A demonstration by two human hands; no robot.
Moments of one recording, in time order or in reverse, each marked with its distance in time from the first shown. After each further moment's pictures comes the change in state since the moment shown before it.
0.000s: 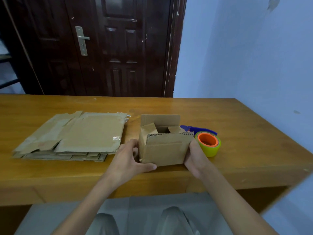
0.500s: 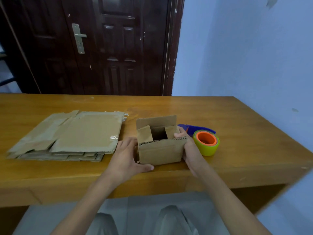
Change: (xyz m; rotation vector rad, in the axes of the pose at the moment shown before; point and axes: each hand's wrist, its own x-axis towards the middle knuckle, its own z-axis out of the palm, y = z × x) left_hand 0.012 -0.003 0.009 0.241 0.042 0.083; right_hand 0.019 0.006 -0.002 -0.218 0.073 -0.014
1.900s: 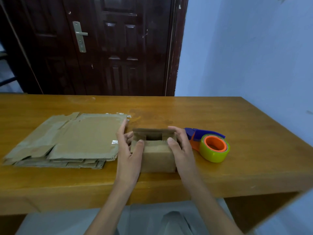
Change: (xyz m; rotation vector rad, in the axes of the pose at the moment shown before) left_hand 0.007 0.032 0.009 -0.792 0.419 -0.072; right_hand -0.010 0.008 0.039 -0.143 0.046 -0.377
